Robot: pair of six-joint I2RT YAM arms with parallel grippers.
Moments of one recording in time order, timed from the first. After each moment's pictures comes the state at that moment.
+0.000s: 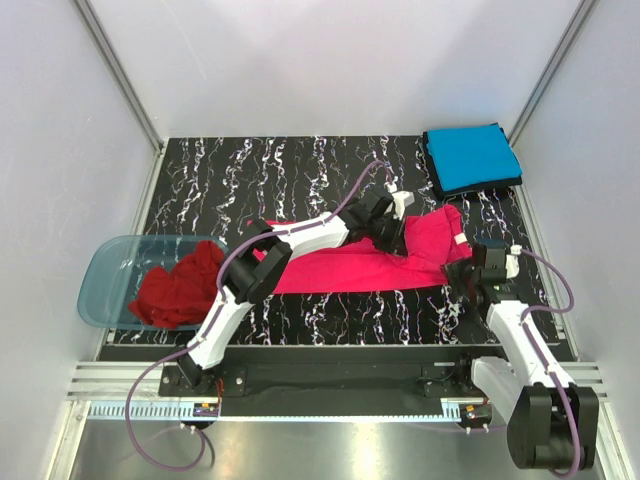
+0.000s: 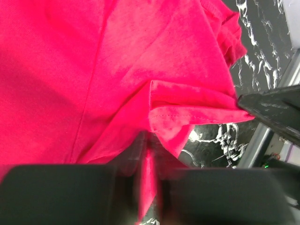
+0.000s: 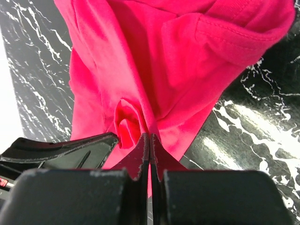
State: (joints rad) left arm -0.86 2.30 1.76 -0.19 0.44 -0.48; right arm -0.01 0.91 0.45 -0.33 0.03 1.18
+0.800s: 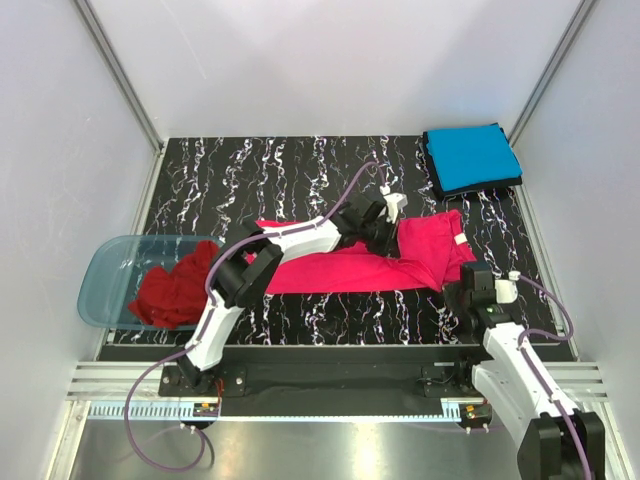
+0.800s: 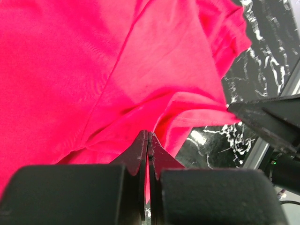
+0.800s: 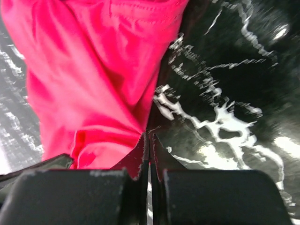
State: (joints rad) left arm -0.86 2.19 1.62 -0.13 0.38 -0.45; right arm 0.11 0.72 0.29 -0.43 0.21 1.35
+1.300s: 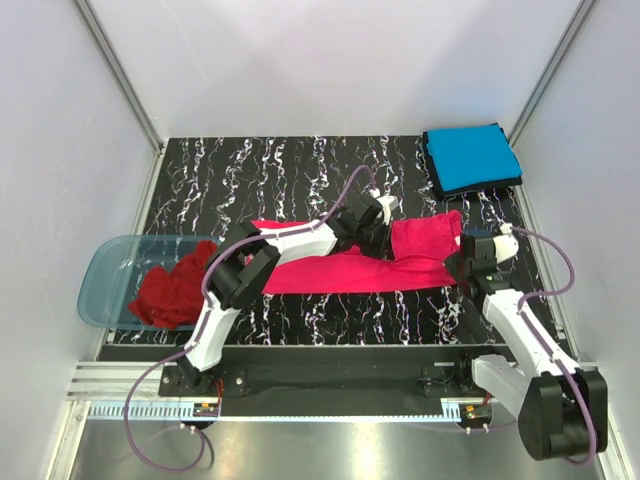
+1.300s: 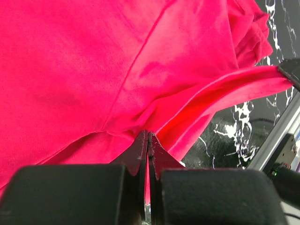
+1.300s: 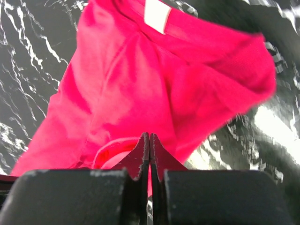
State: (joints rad) left arm -0.86 2.16 1.54 -0.12 0.31 -0.54; right arm 0.11 0.95 0.52 -0.33 0.29 0.97
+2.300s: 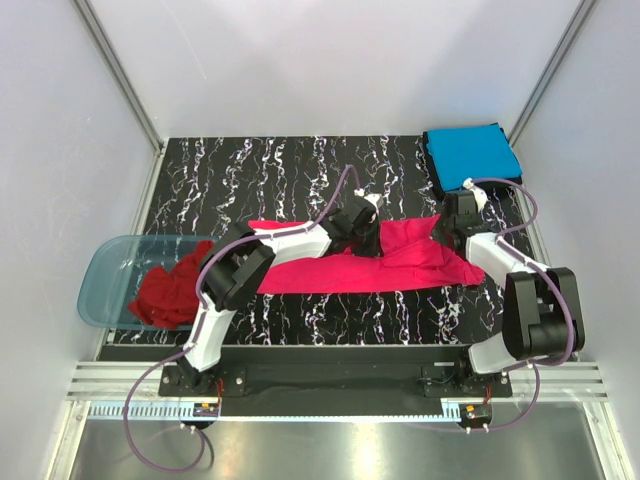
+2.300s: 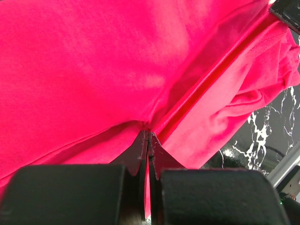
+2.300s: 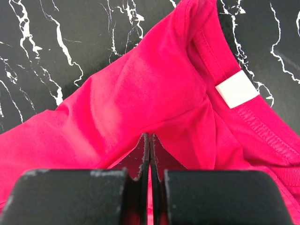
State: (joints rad) left arm -0.84 2.11 1.46 -0.12 0.16 -0.64; right arm 0.10 1.48 0.81 -0.12 0.19 0.54
